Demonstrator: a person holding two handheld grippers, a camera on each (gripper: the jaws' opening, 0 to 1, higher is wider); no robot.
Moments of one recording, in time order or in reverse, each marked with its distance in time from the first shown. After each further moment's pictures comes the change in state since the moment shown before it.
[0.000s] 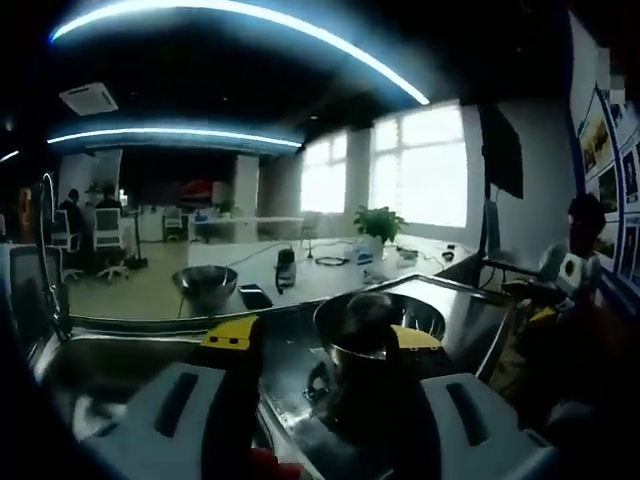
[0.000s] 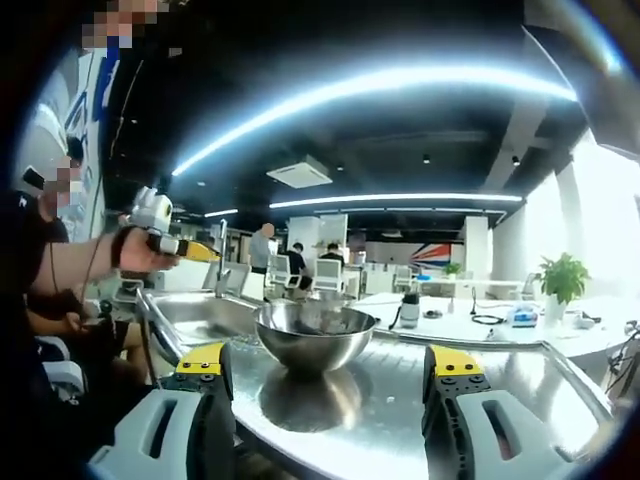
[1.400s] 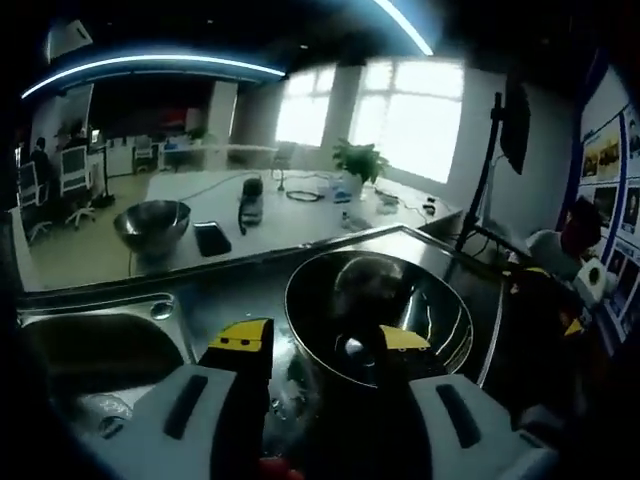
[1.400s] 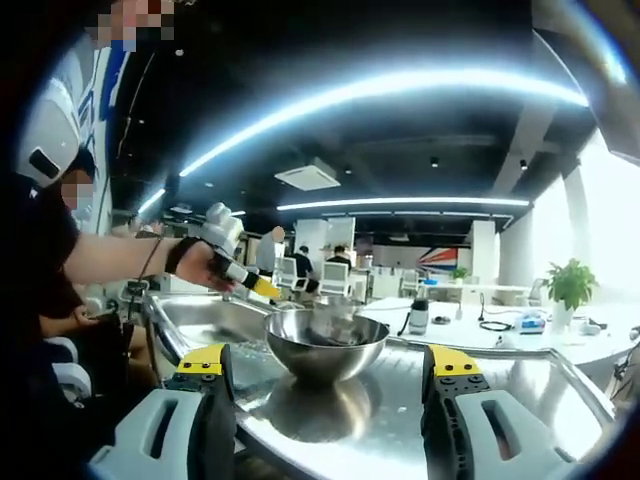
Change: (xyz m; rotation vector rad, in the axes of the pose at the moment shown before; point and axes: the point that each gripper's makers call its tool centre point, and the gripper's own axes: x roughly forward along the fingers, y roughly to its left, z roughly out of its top) left arm 0.113 -0.014 -0.056 -0.083 0.319 -0.130; right arm 0.009 0.012 0.008 -0.005 -0.019 0.026
